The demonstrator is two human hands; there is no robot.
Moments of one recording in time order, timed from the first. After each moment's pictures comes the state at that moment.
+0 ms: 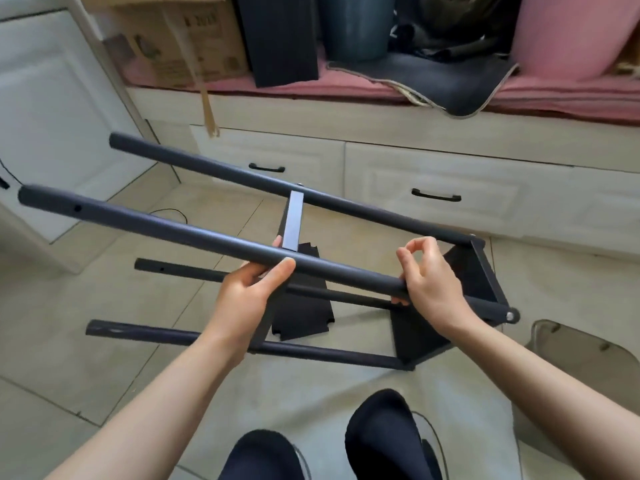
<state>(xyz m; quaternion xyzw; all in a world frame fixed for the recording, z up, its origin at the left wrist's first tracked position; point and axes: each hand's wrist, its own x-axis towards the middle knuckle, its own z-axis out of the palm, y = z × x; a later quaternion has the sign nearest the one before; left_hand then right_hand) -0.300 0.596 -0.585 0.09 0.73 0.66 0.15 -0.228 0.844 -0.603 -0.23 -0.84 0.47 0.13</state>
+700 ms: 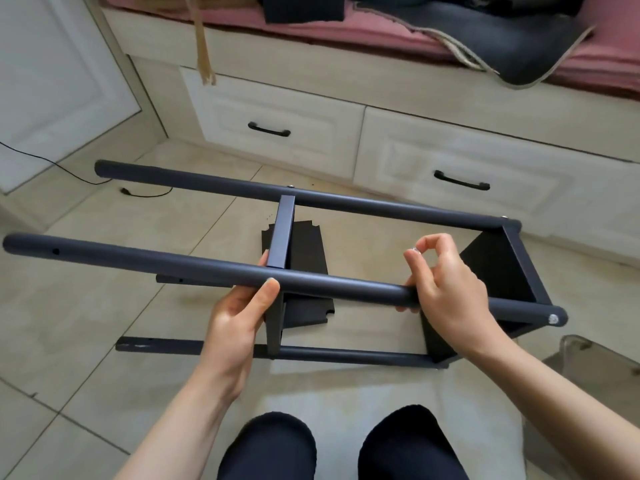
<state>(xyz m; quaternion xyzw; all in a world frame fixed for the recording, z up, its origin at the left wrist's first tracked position) -0.306 0.585 -0.670 -0.02 0.65 0.75 0.14 -0.248 0.833 -0.622 -0.19 -0.92 0.34 0.10</state>
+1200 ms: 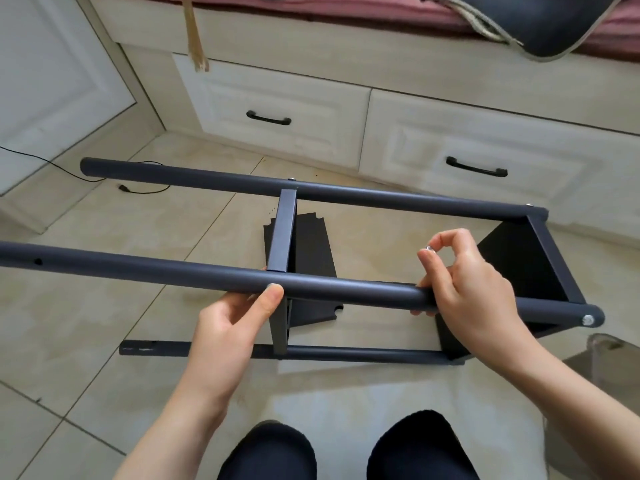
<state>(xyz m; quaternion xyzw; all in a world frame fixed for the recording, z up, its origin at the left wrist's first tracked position) -0.306 0.581 -0.652 -0.02 0.73 0.66 0.14 -0.252 0.837 -0.624 -0.18 -0.92 0.32 0.10</state>
